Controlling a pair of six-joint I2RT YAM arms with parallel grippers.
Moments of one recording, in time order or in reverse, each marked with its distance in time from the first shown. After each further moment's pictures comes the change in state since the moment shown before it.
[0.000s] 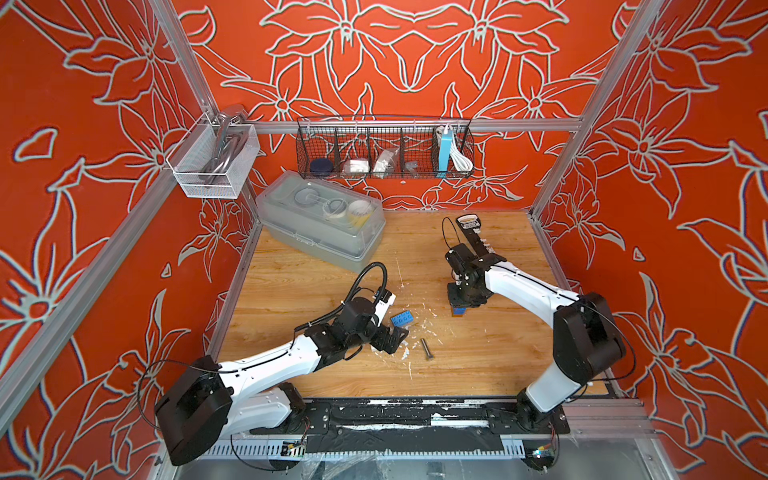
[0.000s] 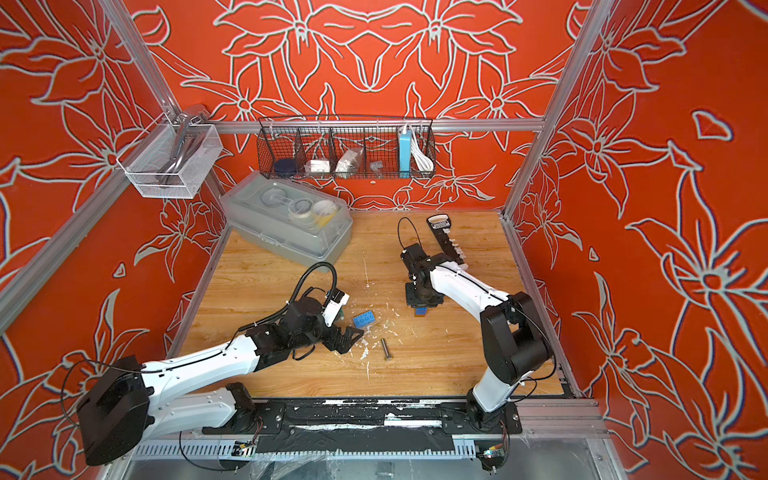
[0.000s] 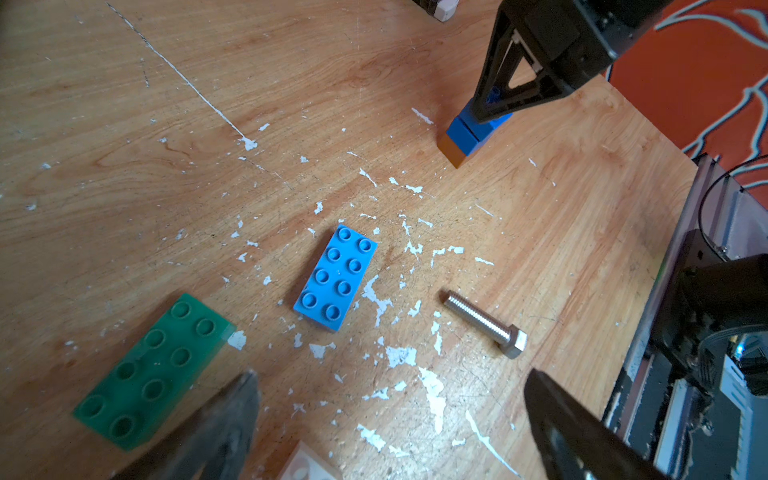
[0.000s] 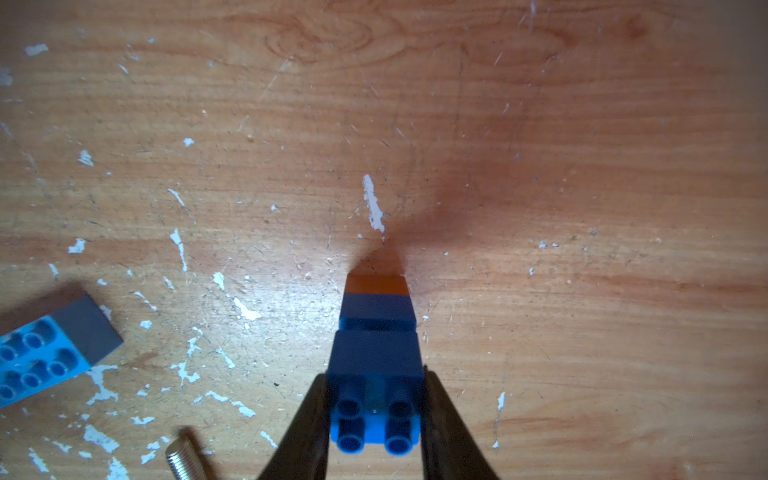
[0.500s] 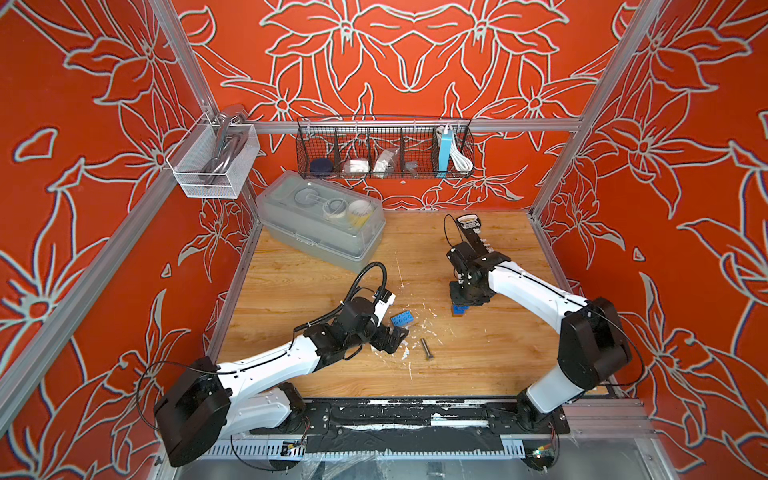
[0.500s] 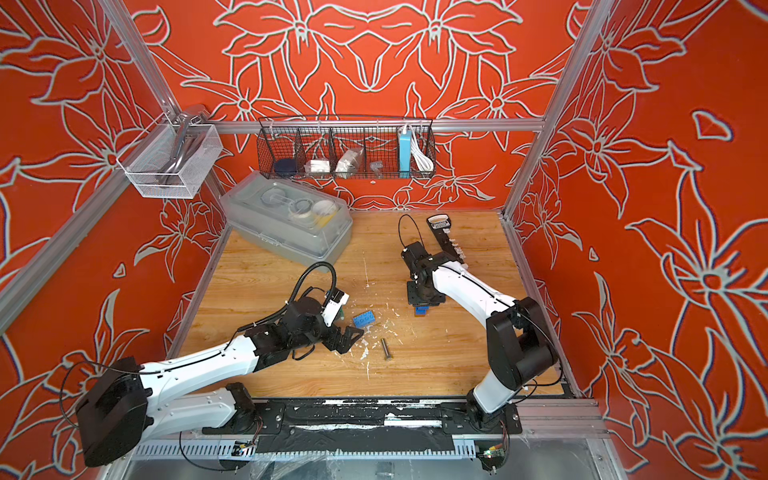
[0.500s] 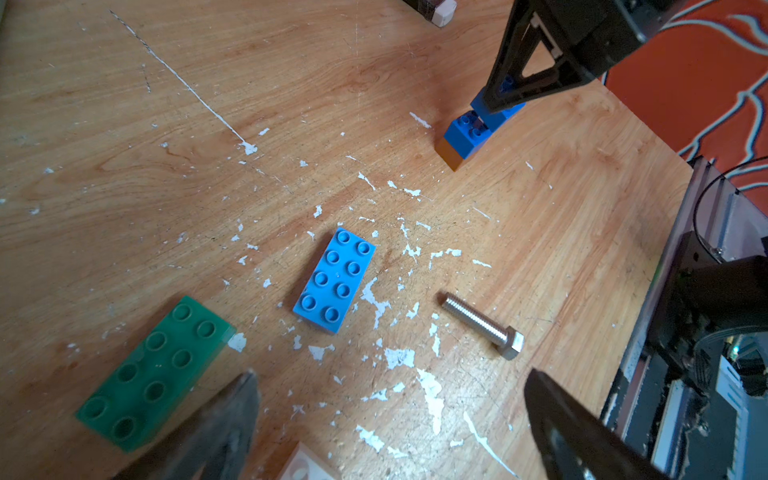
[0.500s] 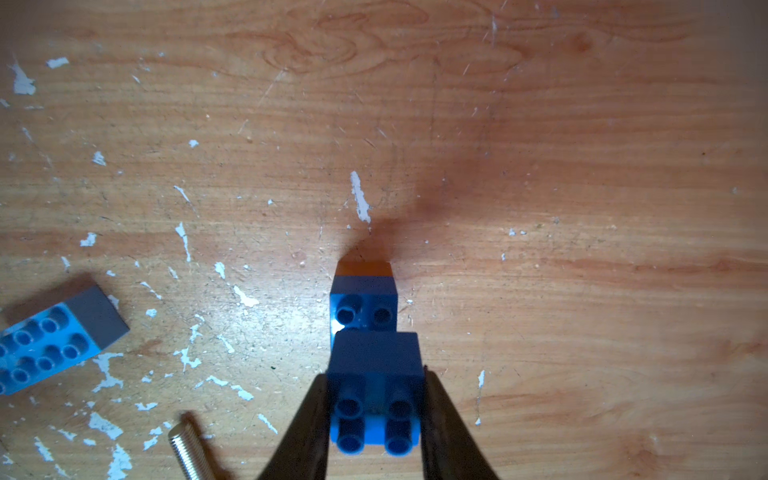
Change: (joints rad) left arm 0.000 -0.007 0.000 0.000 0.001 0.000; right arm 0.006 -0.035 0.018 -0.048 0.031 0.005
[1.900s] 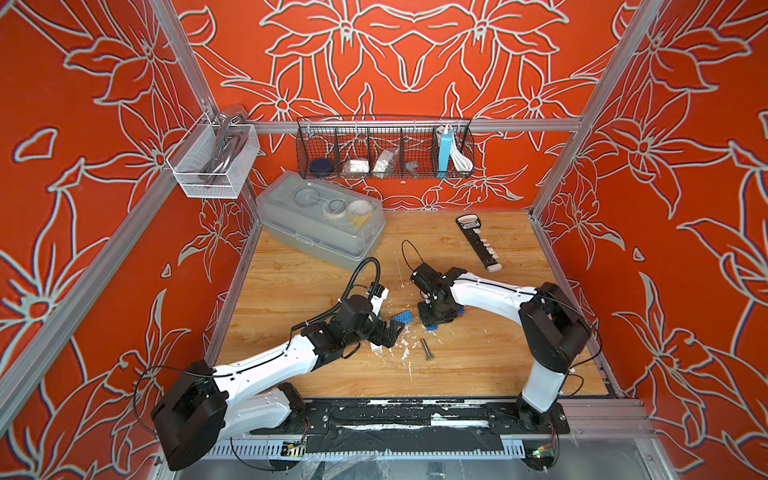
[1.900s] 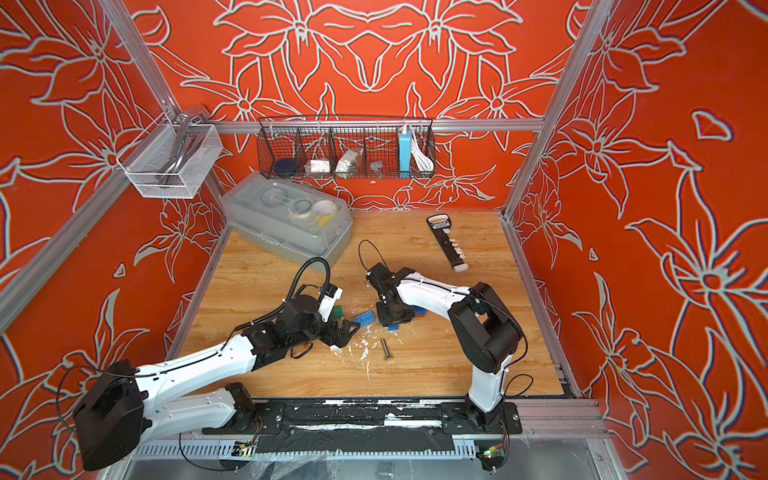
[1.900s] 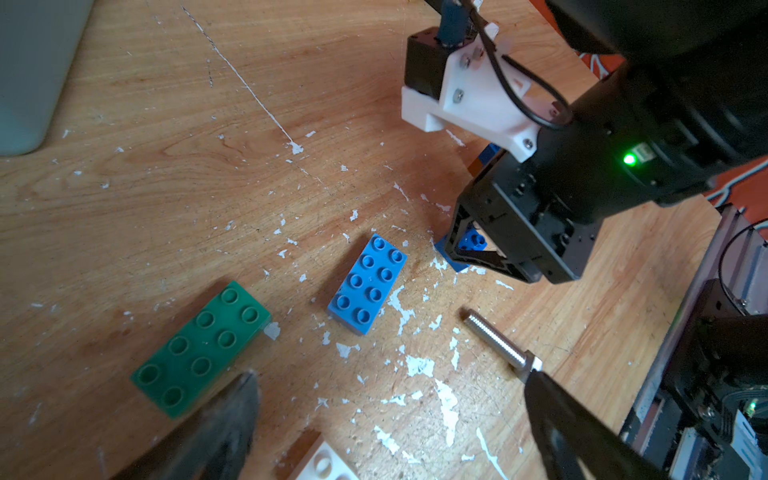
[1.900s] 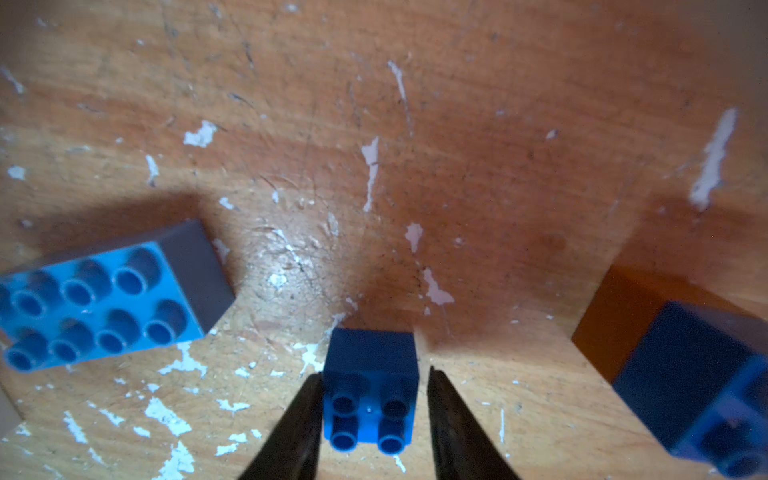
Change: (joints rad) left arm 0.021 -0.020 0.013 -0.037 -0.076 -0.079; right arm 0.248 0.188 -0.001 0.117 -0.098 0.079
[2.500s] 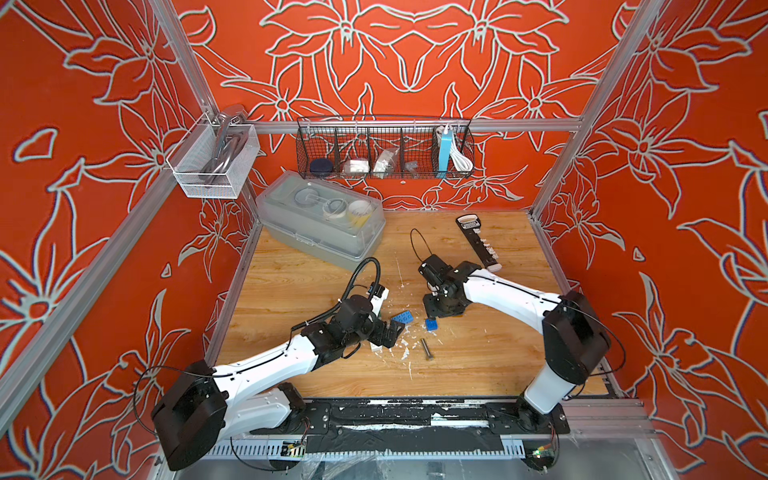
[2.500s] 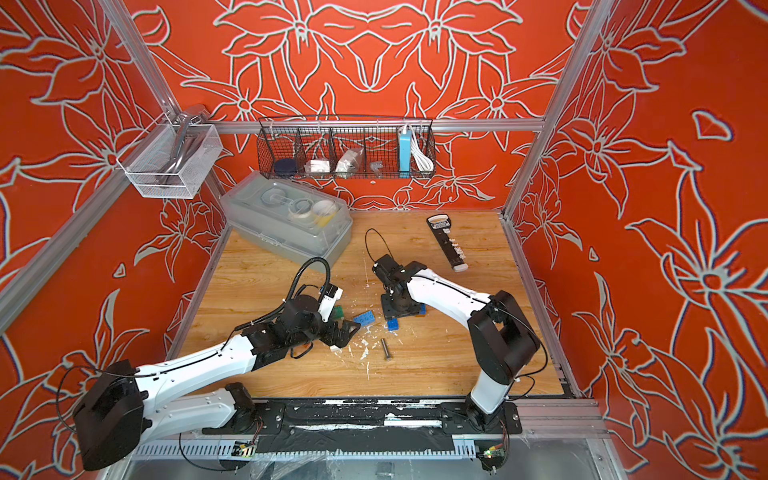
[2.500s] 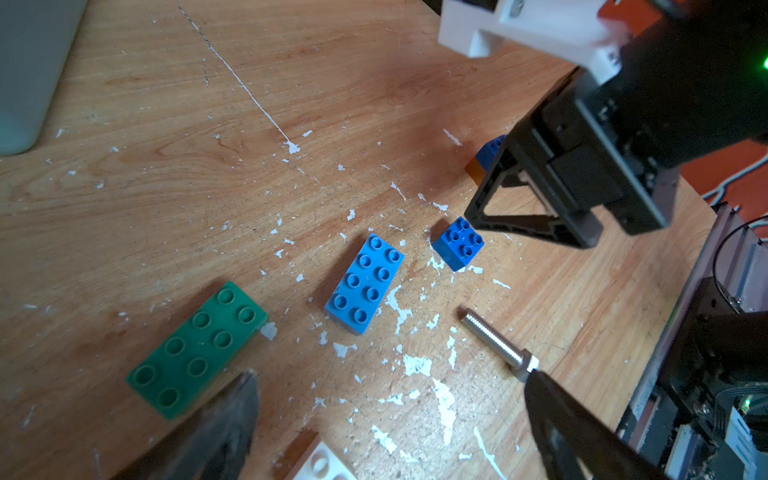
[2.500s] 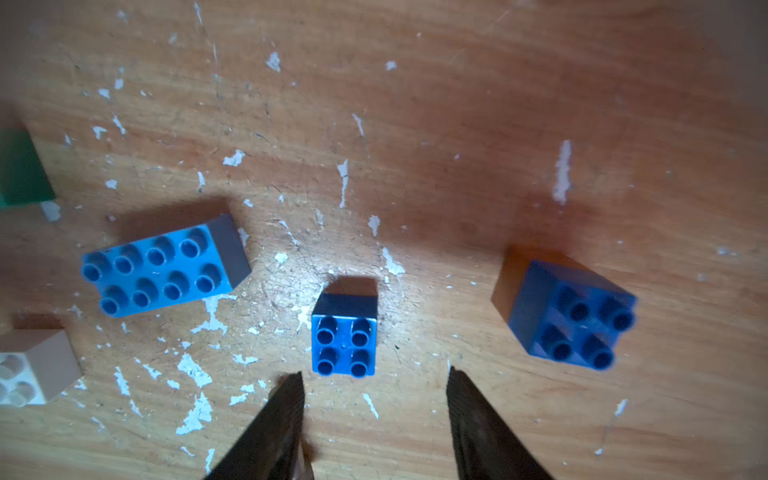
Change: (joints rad) left arm 0.000 0.000 0.000 0.001 0.010 0.000; right arm -0.027 -0.087 0.023 -0.057 0.027 -0.025
